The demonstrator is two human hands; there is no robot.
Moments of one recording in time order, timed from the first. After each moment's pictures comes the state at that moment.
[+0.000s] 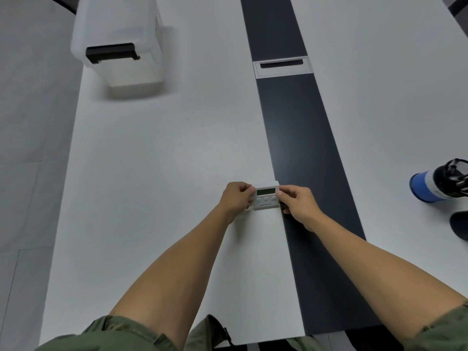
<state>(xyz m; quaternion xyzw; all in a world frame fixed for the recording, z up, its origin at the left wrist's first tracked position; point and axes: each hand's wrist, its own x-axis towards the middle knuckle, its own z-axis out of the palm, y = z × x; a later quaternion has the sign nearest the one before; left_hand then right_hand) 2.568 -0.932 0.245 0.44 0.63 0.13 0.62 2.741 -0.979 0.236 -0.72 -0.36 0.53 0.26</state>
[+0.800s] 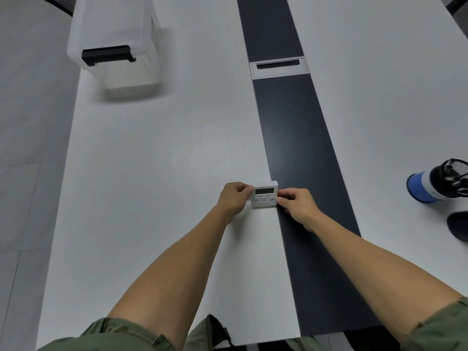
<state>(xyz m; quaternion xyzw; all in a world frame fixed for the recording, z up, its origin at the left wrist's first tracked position) 2.577 -0.931 0.244 0.43 0.66 0.11 0.61 2.754 -0.978 0.233 -0.74 -0.37 0.52 0.21</state>
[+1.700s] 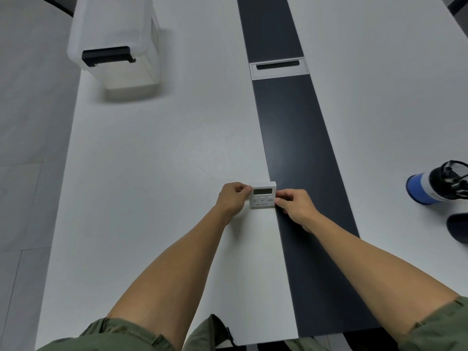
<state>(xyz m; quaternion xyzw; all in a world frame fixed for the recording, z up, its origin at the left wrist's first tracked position) 2.580 -0.932 0.253 0.44 0.66 0.11 0.60 2.755 -0.977 0.233 -0.74 -0.38 0.52 0.19</state>
